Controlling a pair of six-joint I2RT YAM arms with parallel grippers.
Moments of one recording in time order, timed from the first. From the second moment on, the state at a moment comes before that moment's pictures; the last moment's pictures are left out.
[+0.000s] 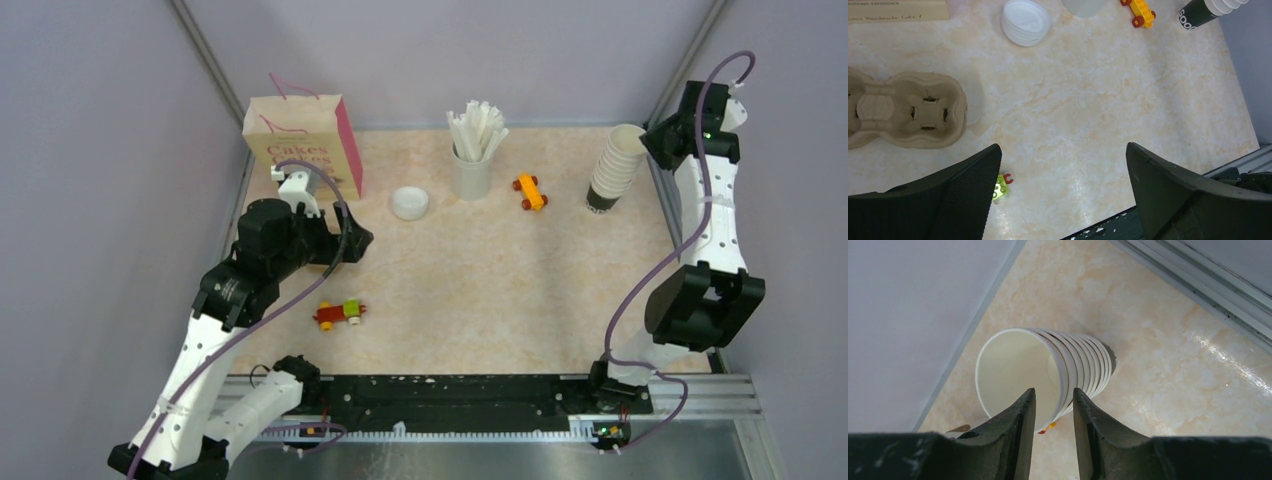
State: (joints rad) left arm -0.39 0.81 1.13 -0.77 0.08 -0.39; right arm -0.23 1.60 1.69 -0.75 0.16 0.74
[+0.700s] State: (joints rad) left arm -0.39 0.81 1.12 -0.77 0.08 -0.38; right arm -0.23 1.61 1.66 -0.72 0.16 0.70
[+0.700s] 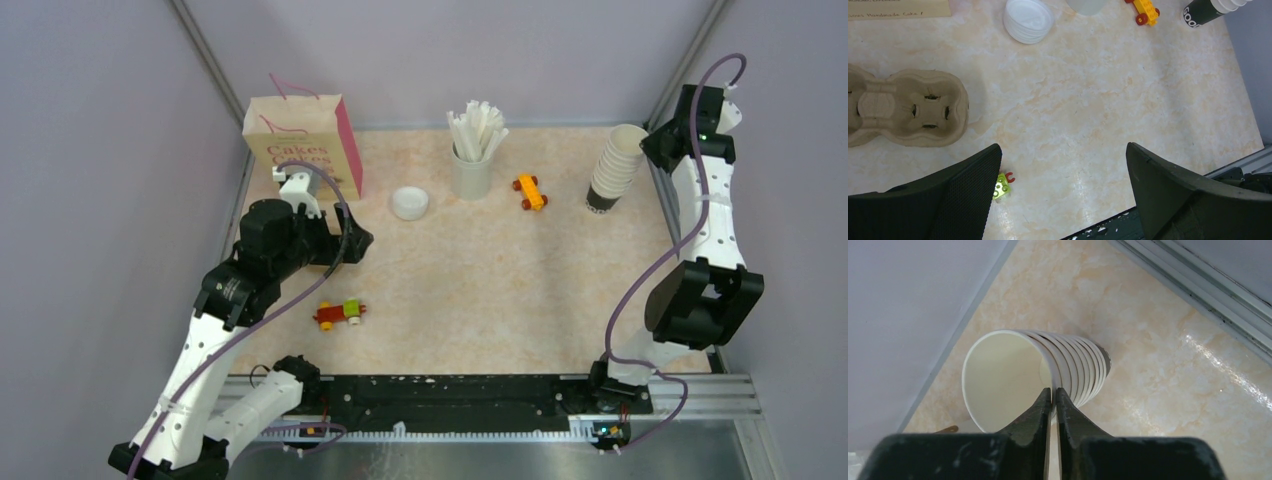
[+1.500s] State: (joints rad) left arm -0.39 0.81 1.12 -0.77 0.08 -0.38; right arm -0.23 1.60 1.66 -0.69 0.13 0.72
